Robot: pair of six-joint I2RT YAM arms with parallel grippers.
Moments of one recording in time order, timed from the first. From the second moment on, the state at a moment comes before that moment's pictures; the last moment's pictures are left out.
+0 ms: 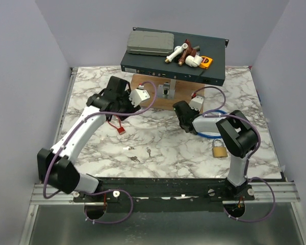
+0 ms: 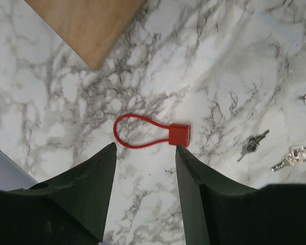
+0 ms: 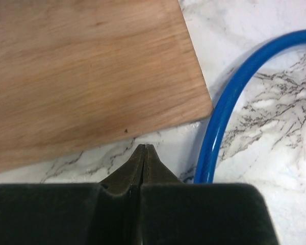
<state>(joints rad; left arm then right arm) -0.42 1.45 1.34 -0.84 0.11 0.65 0.59 1.91 0.97 0.09 0.83 0.69</state>
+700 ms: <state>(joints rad) -0.41 1.56 1.00 -0.25 0.16 1.09 0.58 2.04 1.23 -0.23 0.87 0.68</state>
